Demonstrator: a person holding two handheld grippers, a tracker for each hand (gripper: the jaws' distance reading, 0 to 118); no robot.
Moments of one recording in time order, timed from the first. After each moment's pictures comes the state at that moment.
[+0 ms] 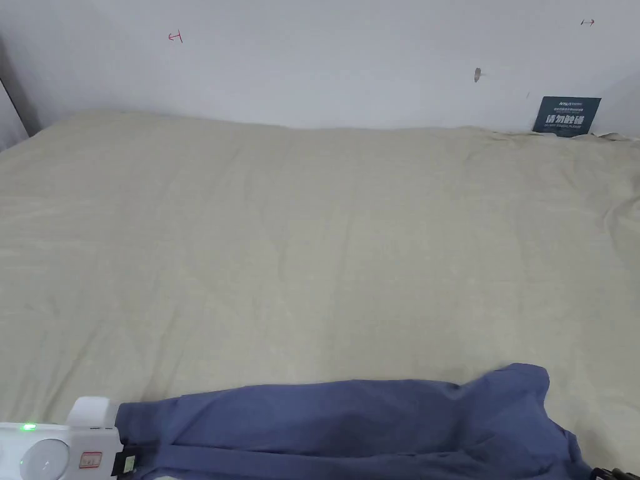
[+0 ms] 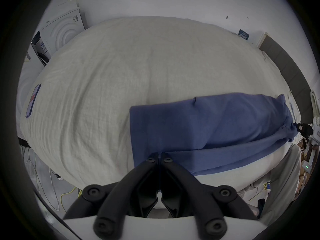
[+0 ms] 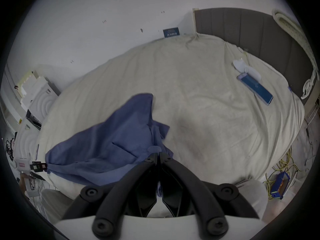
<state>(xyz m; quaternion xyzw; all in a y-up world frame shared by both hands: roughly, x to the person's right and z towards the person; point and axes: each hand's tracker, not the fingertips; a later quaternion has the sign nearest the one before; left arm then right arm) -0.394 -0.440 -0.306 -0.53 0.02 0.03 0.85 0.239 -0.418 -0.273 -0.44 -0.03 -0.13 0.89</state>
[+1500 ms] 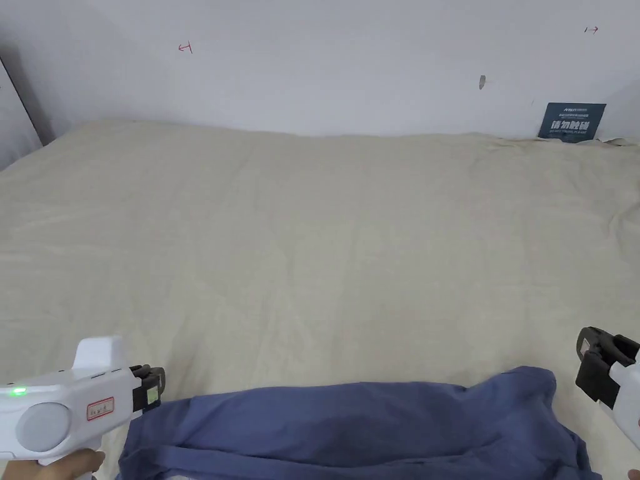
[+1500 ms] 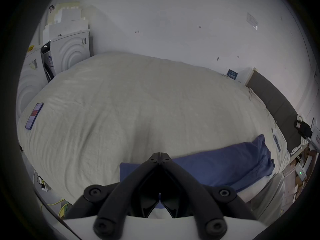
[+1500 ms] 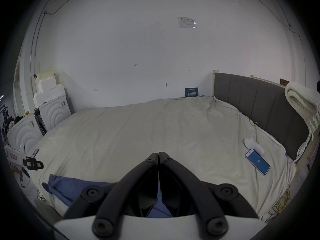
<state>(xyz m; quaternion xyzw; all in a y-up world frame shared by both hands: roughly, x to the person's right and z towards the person) -0.379 -0.356 -0.308 -0.38 0.00 0.09 0.92 0.167 -0.297 -0.291 -0.21 0.01 -0.05 0.98</state>
